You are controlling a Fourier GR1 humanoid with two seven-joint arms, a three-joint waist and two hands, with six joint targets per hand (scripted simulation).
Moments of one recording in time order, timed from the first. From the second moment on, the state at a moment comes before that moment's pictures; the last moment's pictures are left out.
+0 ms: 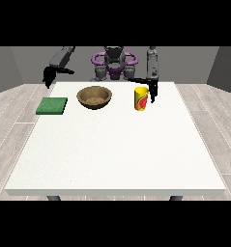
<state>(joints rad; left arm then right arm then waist) -0.40 0.10 0.16 -1.05 -0.01 0.09 -0.58 -0.29 -0.26 -0.25 -1.26 -0.20 0.24 -0.36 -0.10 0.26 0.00</state>
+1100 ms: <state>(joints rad) -0.55 0.13 0.15 -0.76 -0.24 0.49 -0.72 -0.36 -0.42 -0.36 -1.09 -0.27 0.38 -0.40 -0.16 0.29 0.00</state>
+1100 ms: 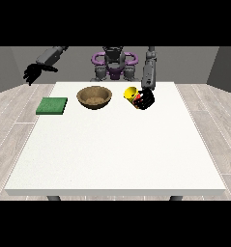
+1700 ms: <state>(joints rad) -0.61 0.09 -0.14 -0.80 -0.62 0.56 -0.25 -0.29 -0.45 -0.39 -0.83 -0.23 0.37 -0.44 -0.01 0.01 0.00</state>
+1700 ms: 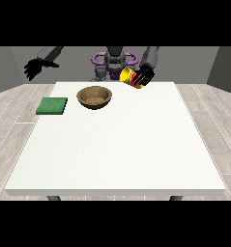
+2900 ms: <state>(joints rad) -0.75 0.00 -0.52 -0.92 -1.21 0.43 0.33 -0.40 -0.49 -0.38 -0.65 -0.19 0.35 -0.48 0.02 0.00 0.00</state>
